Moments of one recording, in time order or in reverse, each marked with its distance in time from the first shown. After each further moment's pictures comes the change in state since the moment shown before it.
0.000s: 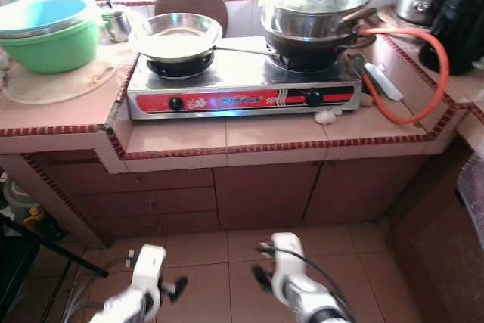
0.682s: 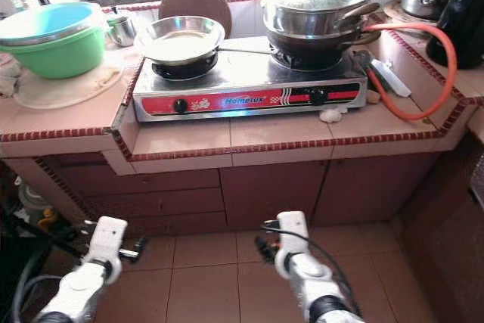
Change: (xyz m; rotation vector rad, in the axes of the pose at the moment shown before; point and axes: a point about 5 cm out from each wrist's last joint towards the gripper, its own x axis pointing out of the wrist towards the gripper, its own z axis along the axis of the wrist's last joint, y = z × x) left arm -0.021 0.079 0.037 0.193 -0.254 0.201; right arm -0.007 -0.018 0.039 -0.017 -0.235 -0.025
